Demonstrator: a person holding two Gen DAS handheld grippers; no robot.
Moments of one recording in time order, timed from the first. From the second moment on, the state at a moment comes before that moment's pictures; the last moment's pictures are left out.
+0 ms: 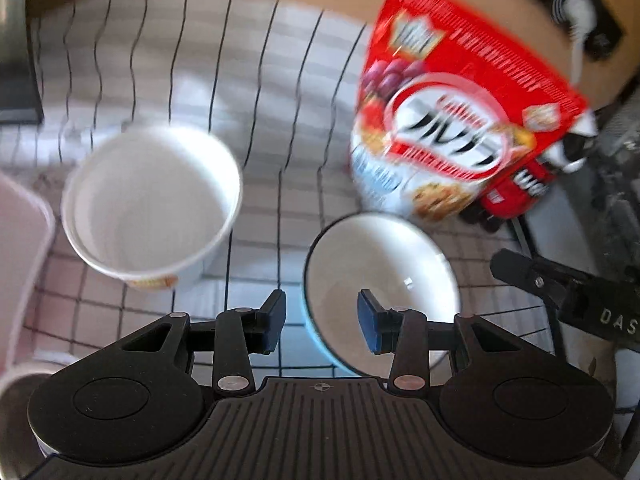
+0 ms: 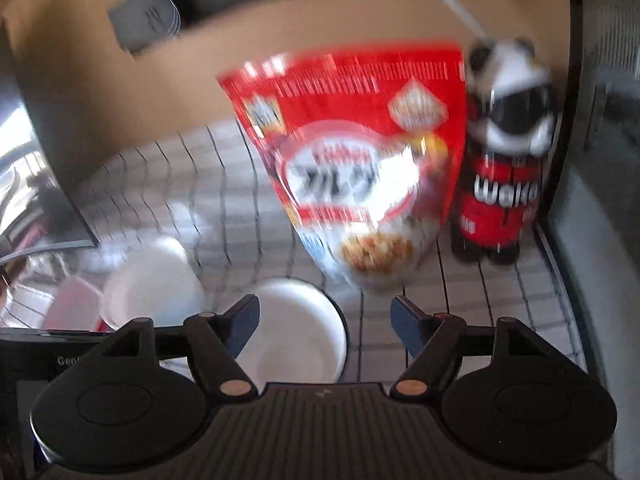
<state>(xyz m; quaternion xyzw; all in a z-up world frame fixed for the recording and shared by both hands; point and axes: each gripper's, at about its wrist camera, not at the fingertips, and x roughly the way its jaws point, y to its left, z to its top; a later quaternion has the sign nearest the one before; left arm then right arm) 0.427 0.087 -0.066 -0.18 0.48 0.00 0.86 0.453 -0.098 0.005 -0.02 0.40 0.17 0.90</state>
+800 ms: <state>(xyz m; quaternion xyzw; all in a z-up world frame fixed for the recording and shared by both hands) 0.486 0.071 -0.144 -0.16 0.56 0.01 0.81 0.518 -0.075 -0.104 -0.06 0.51 0.19 0.84</state>
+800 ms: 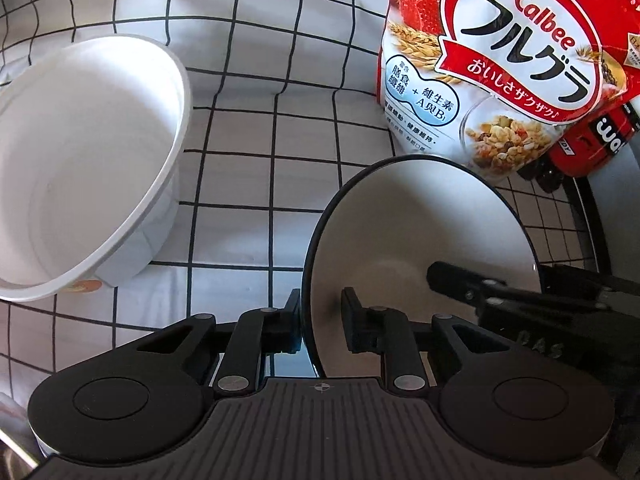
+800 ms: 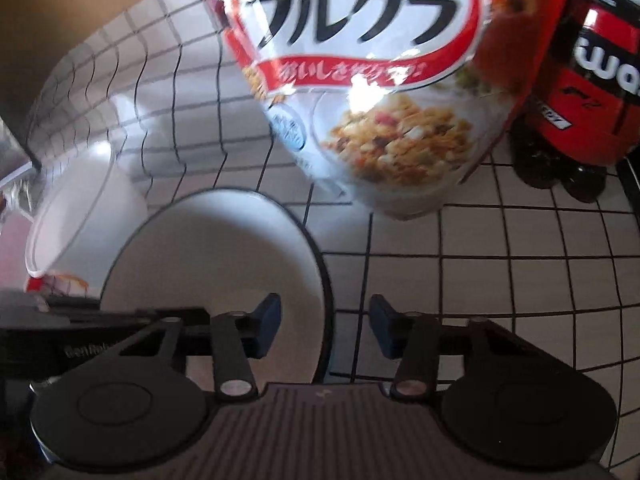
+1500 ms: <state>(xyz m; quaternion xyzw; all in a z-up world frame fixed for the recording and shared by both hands) 0.489 0.064 -0.143 -0.16 0.57 -0.02 0.81 0.510 -0.070 -0.108 -0.07 0.51 0.20 0.83</state>
